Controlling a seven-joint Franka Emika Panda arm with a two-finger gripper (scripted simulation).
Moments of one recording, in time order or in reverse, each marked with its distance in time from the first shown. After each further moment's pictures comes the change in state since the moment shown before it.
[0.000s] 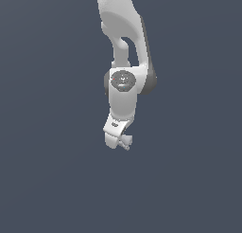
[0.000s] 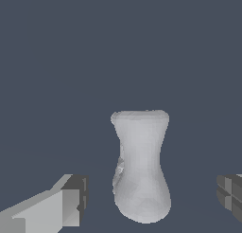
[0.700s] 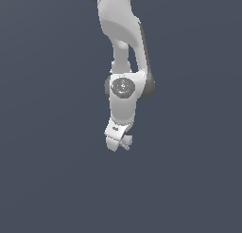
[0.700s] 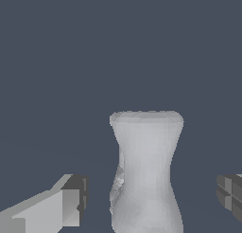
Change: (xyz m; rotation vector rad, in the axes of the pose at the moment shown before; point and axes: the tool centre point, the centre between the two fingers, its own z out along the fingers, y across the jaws) arm 0.001 0.000 0.024 -0.002 0.001 -0.023
